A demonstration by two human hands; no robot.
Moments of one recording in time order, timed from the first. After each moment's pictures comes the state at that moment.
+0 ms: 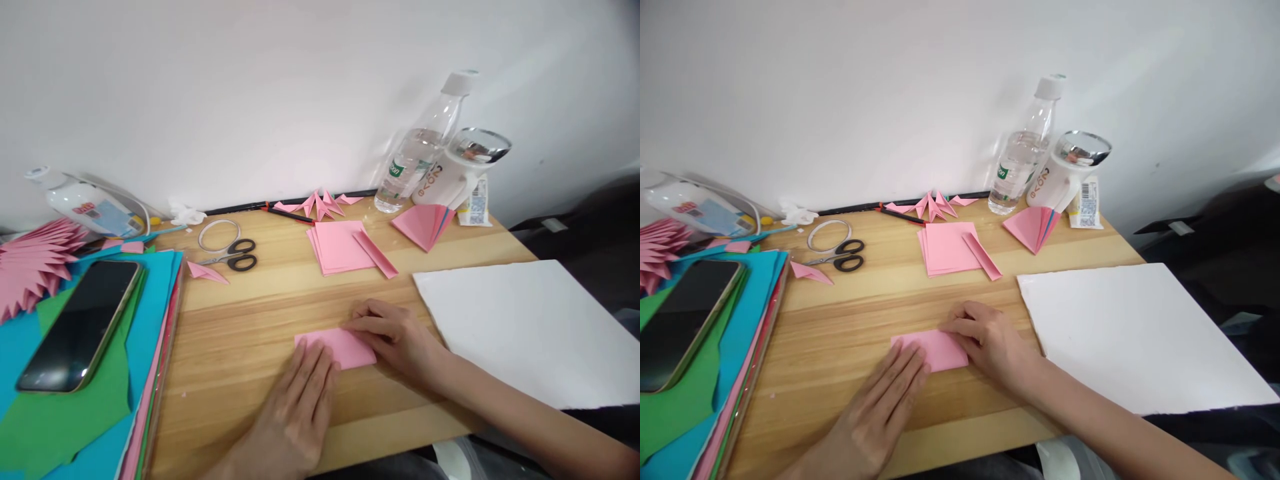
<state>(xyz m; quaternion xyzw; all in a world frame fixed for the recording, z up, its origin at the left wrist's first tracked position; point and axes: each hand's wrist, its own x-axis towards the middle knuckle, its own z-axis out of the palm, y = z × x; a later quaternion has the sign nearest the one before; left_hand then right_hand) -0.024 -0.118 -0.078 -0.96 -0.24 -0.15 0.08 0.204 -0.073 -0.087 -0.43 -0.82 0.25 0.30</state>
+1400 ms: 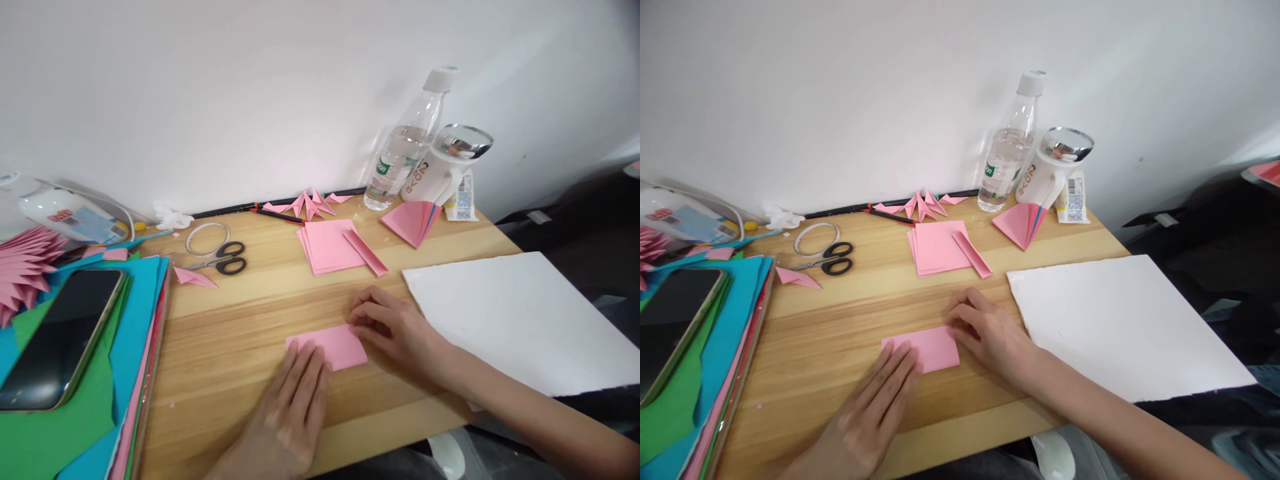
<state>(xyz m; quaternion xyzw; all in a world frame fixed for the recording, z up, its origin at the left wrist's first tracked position) -0.027 -0.119 -0.089 -0.96 -0.24 -0.12 0.08 0.215 -0.071 -0.076 -0.47 -0.80 0.26 0.26</state>
